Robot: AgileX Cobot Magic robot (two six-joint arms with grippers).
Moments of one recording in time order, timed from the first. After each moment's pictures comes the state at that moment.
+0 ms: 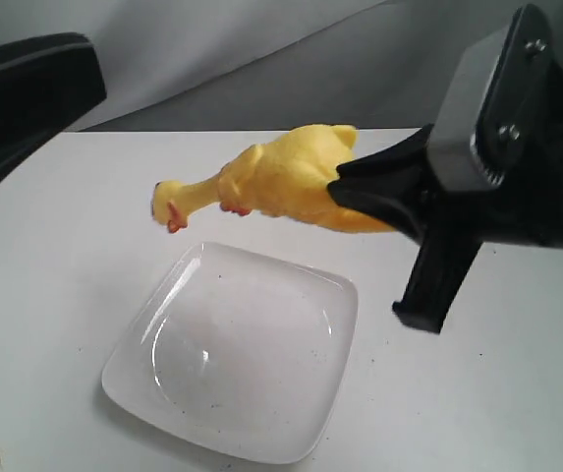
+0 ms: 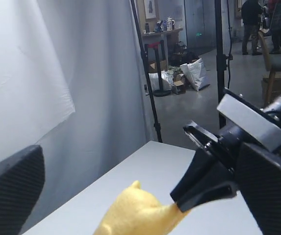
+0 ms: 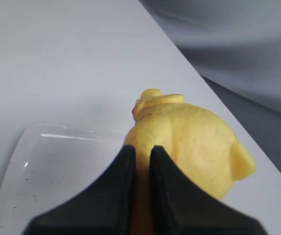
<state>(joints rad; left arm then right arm) -0.48 0.75 -0.73 1.75 -0.29 -1.66 0.48 1.16 -0.73 1.36 0.48 -1.91</state>
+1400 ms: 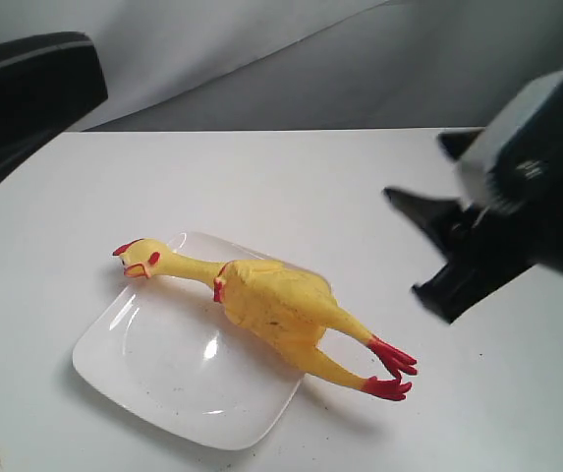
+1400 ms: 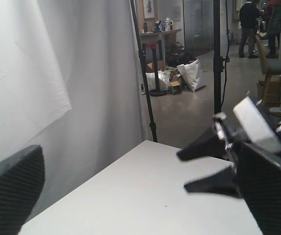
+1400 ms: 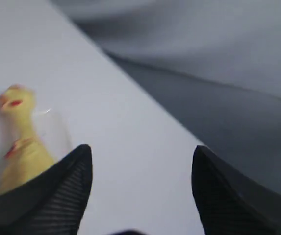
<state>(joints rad) -0.48 0.75 -0.73 1.75 -0.29 -1.69 0.72 0.97 -0.58 1.46 -0.19 -1.82</state>
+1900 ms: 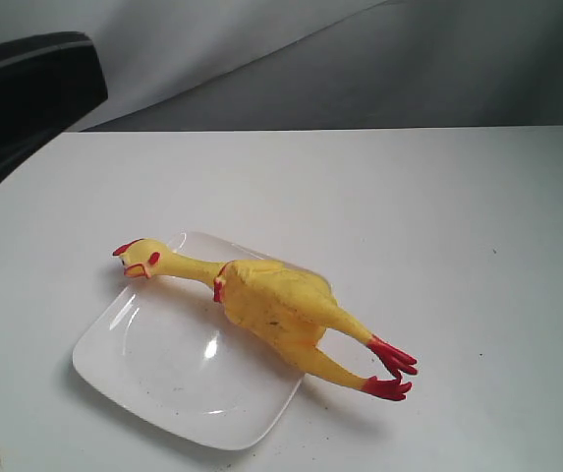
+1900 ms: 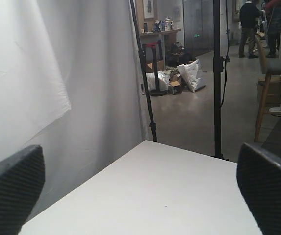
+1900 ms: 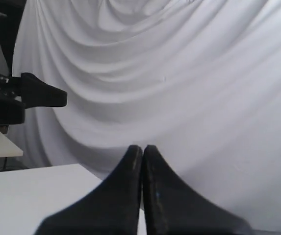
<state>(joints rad) -0.48 0.75 -0.73 1.75 -0.29 -1.69 0.72 0.40 -0.54 1.65 0.10 -1.81</state>
